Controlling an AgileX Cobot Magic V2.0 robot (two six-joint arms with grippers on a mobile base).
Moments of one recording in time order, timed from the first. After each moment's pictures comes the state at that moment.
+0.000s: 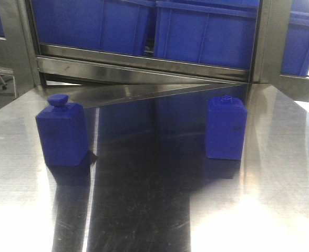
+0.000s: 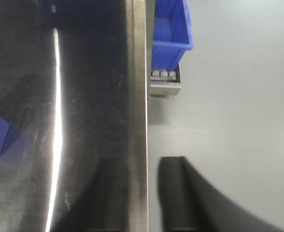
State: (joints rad) left arm -0.04 -0.01 0.01 -0.09 -0.01 0.04; right arm 0.08 0.83 -0.68 -0.13 0.64 0.23
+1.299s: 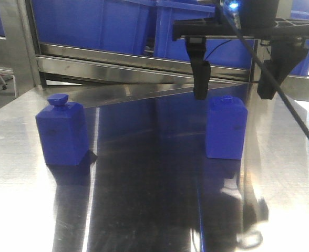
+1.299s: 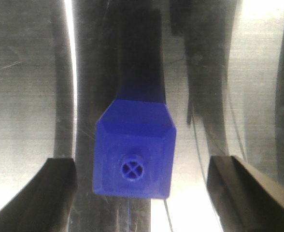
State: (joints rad) left arm -0.04 -0.01 0.01 -0.09 -0.01 0.04; right arm 0.53 1.75 -1.47 -0.07 1.14 0.65
